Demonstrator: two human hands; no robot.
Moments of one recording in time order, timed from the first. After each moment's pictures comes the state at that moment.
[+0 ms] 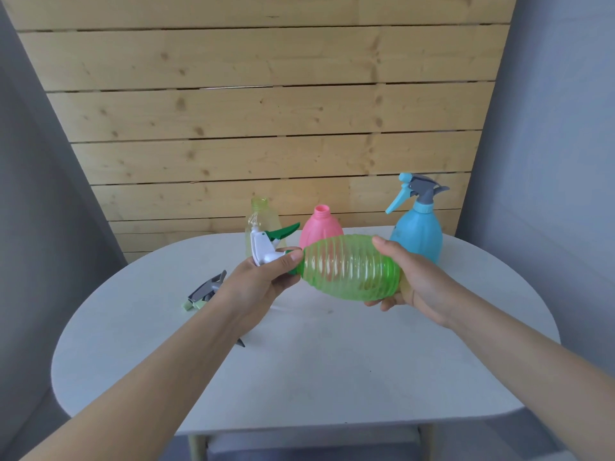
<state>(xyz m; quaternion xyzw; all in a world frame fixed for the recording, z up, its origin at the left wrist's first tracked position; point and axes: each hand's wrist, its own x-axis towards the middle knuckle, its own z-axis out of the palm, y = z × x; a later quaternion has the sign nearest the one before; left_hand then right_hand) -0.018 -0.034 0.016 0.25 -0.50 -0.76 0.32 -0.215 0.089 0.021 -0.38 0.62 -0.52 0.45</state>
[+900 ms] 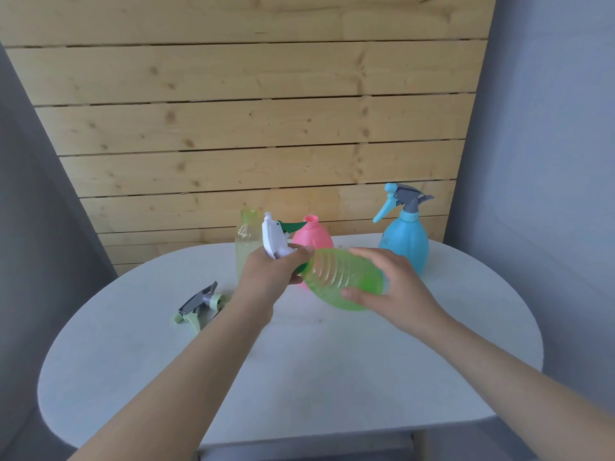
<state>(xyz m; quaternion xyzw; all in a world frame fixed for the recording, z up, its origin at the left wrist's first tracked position) -0.054 -0.023 0.035 0.42 -0.59 -0.60 0.36 -0.209 0.097 0.011 -0.57 0.70 -0.42 0.08</state>
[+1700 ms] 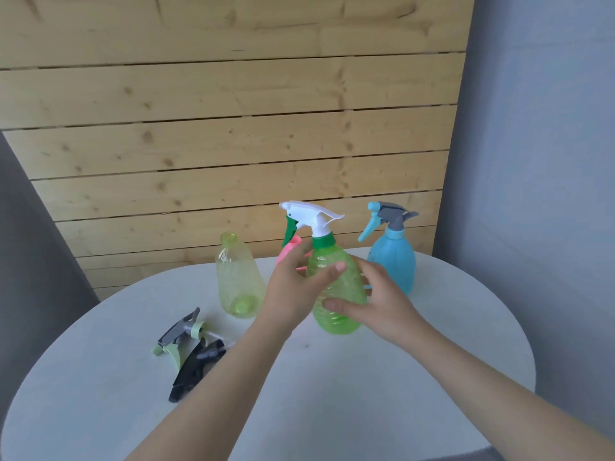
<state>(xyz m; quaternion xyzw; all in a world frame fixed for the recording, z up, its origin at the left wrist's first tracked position) -0.102 -0.009 0.041 0.29 -0.73 -0.51 0.34 -0.223 0.076 0.014 -0.49 0.68 -0.50 0.21</state>
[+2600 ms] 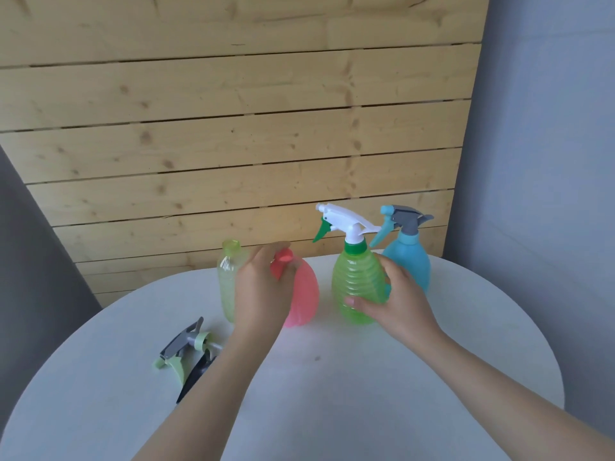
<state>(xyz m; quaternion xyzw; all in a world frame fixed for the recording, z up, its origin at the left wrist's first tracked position) -0.088 -0.055 0.029 0.39 -0.76 -0.25 0.46 -0.248 0.053 -0.012 -0.44 0.76 -0.47 0.09</state>
